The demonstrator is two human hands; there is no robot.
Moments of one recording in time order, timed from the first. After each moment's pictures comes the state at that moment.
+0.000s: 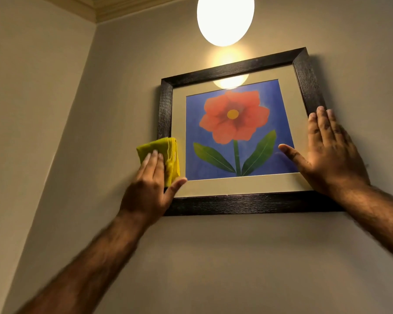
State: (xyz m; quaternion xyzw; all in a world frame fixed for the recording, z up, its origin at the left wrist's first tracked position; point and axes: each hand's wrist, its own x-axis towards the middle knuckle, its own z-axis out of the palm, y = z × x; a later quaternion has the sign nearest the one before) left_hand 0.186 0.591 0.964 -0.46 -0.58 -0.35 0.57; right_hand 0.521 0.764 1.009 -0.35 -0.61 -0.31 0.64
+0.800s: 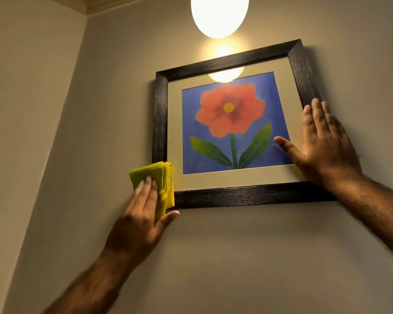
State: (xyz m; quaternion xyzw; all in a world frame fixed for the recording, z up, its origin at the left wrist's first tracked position) left_hand 0.174 0.579 0.891 -0.49 -0.59 -0.30 0.57; right_hand 0.520 0.768 1.010 -0.35 -0.60 -0.33 0.65
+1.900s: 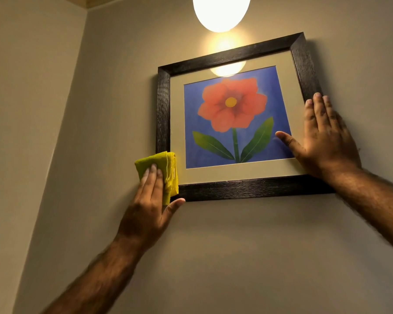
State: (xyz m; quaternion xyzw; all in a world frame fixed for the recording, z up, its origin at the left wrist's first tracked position) left_hand 0.171 0.591 0.900 -0.50 -0.56 -0.34 0.56; right_hand 0.520 0.770 1.011 -0.35 -0.60 -0.32 0.65
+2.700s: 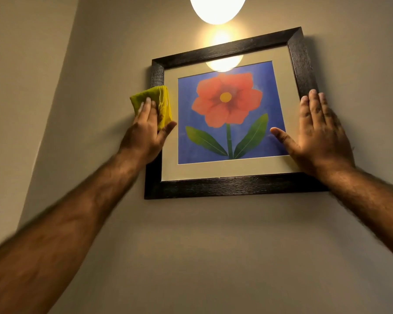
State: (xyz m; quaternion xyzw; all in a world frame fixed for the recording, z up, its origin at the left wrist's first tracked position) left_hand 0.183 0.600 1.055 -0.48 -0.56 -0.41 0.53; right_hand 0.521 0.767 1.009 -0.35 -0.59 -0.33 0.65
